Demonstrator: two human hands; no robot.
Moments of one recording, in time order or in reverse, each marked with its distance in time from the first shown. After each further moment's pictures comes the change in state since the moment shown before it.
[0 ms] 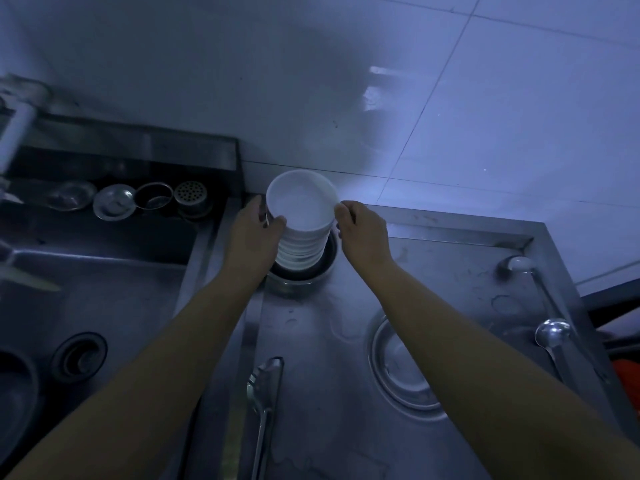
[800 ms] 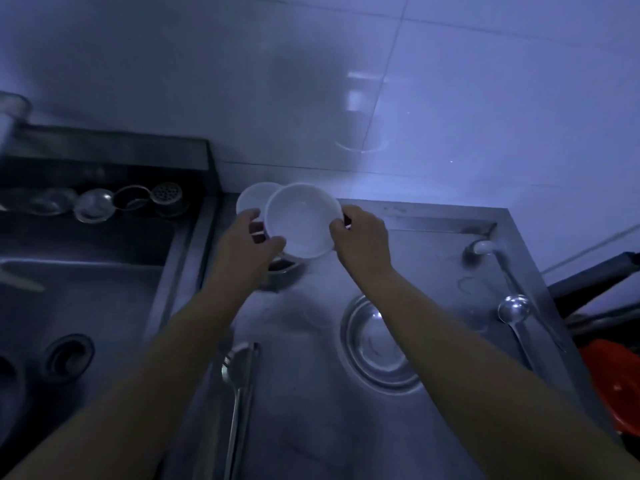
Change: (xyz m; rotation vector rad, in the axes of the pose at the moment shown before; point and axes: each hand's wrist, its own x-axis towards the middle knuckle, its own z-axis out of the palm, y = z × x) left_hand -0.070 0.037 0.020 -0.065 -0.073 -0.072; right_hand -0.054 0.008 -0.065 -0.137 0.110 -0.077
